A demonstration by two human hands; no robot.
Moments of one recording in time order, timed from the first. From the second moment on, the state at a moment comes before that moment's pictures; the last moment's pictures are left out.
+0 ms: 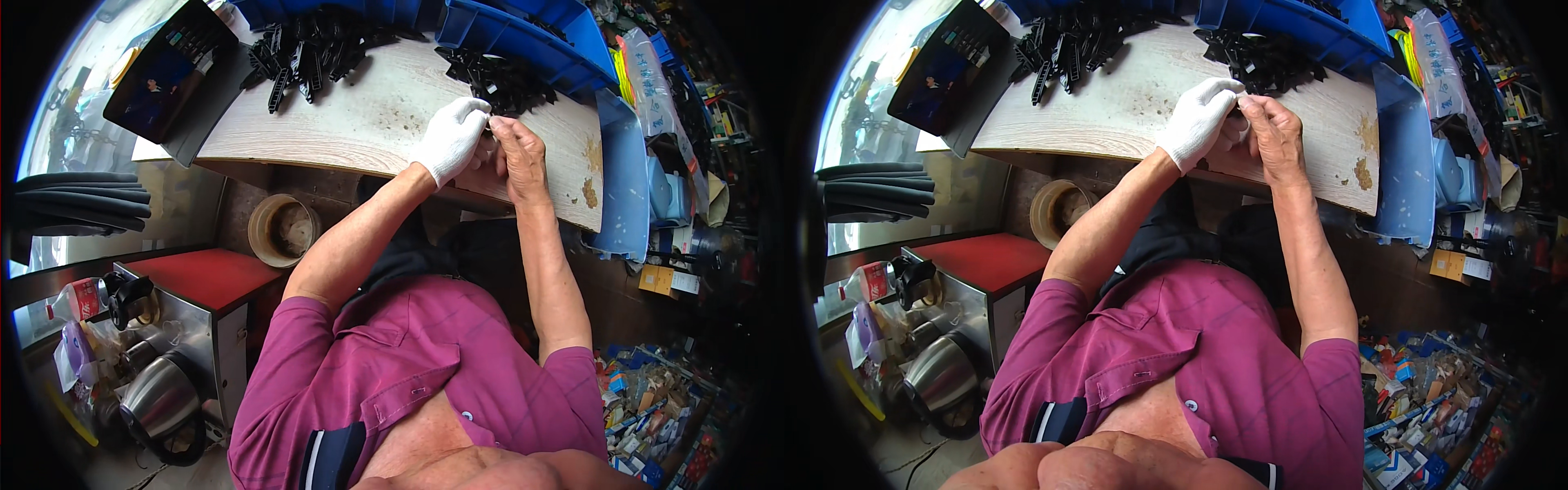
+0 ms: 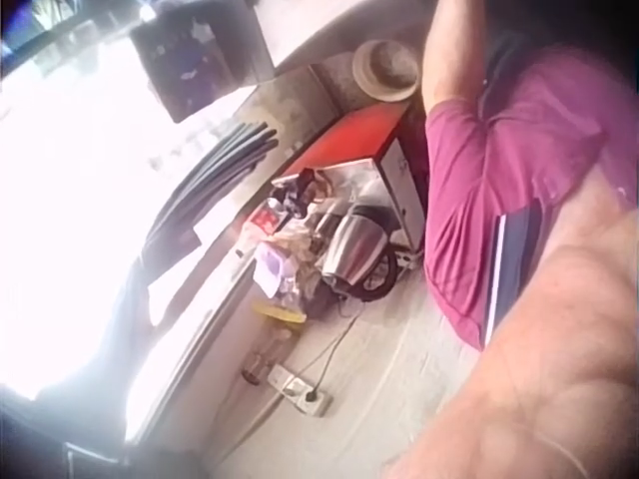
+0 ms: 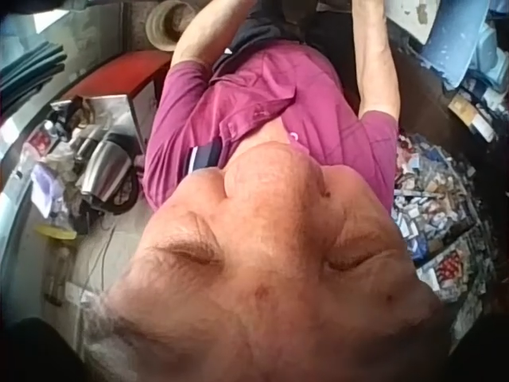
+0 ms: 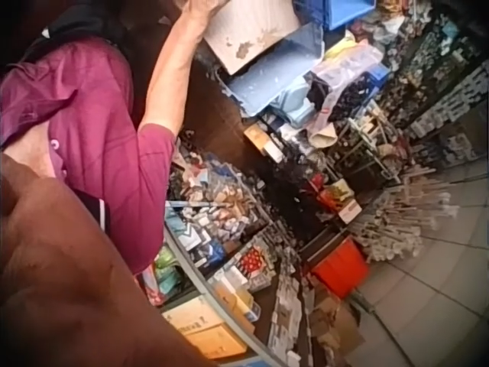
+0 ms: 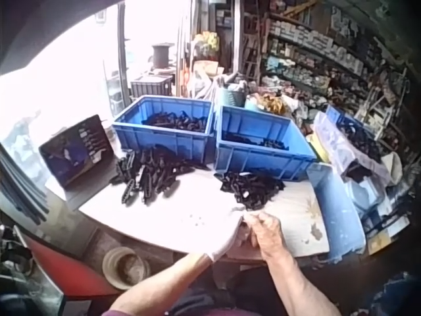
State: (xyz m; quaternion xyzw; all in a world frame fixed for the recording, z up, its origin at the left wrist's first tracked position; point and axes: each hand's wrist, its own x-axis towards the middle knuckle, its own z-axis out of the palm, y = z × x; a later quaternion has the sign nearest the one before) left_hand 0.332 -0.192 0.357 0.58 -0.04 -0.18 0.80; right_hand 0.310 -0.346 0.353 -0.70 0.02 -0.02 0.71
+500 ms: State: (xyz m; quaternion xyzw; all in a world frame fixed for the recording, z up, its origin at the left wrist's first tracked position) left_hand 0.420 -0.075 0.348 0.97 -0.05 0.24 0.04; right_hand 0.305 -0.336 0.357 -0.64 0.09 -0.05 0.76
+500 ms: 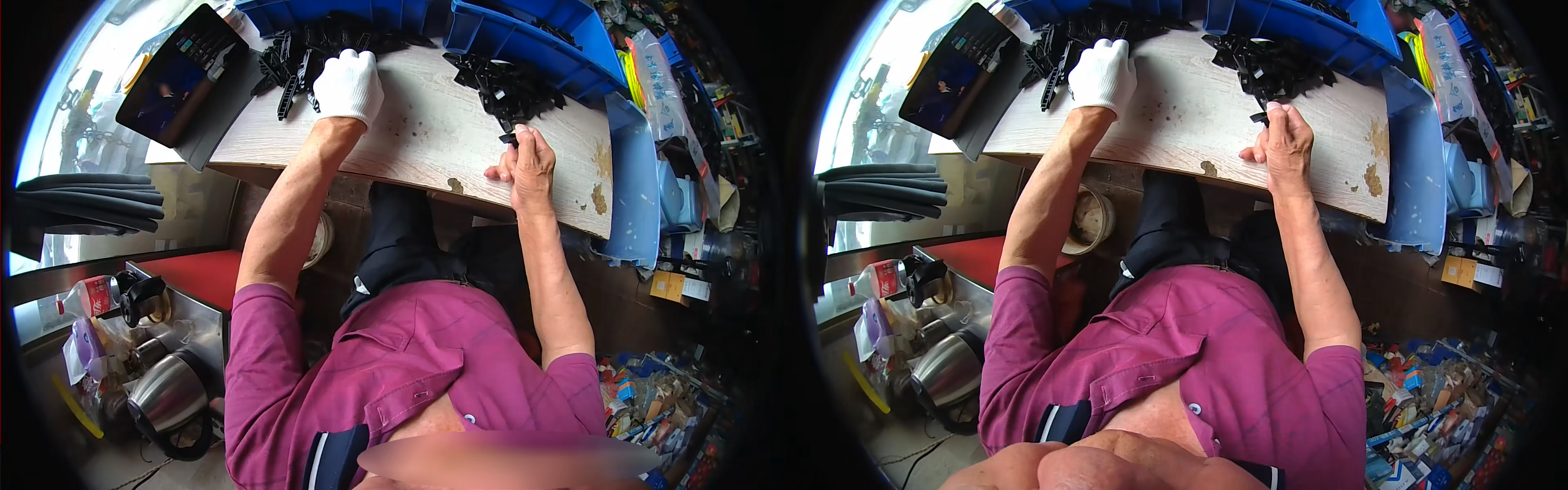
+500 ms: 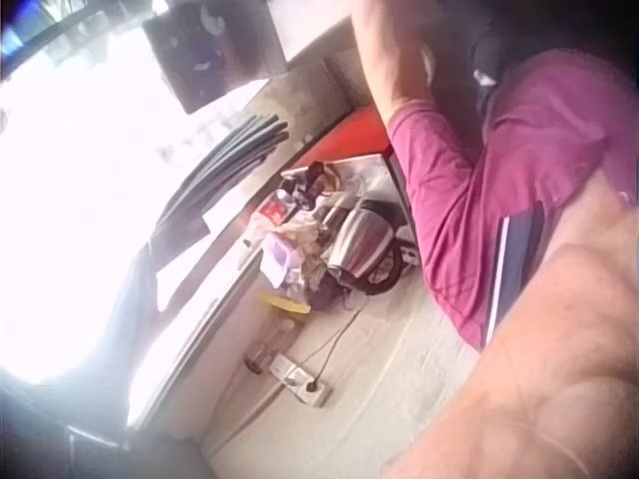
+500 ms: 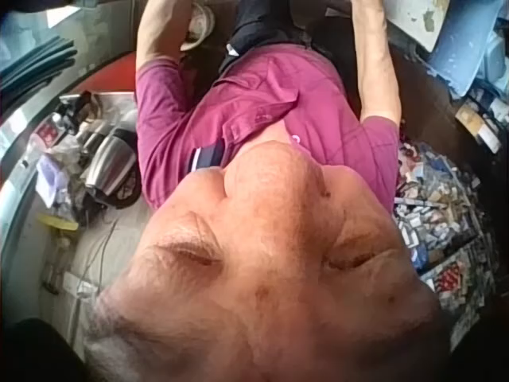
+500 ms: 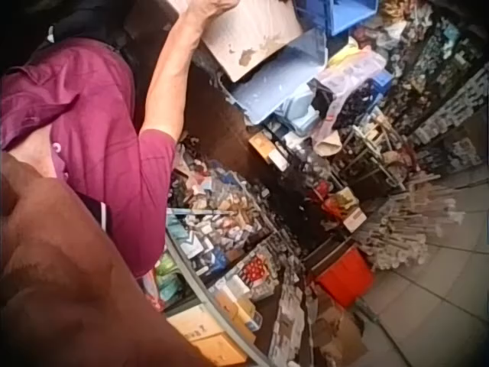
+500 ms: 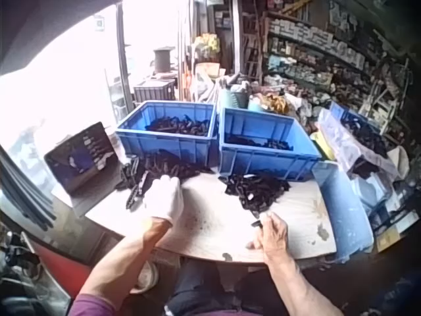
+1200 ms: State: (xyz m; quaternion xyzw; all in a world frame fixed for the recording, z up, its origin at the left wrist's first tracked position) left_hand 0.383 -0.116 0.352 0.88 -0.22 0.26 0.32; right_hand 0.305 -0.330 0.359 -0.63 0.11 -0.08 0.77
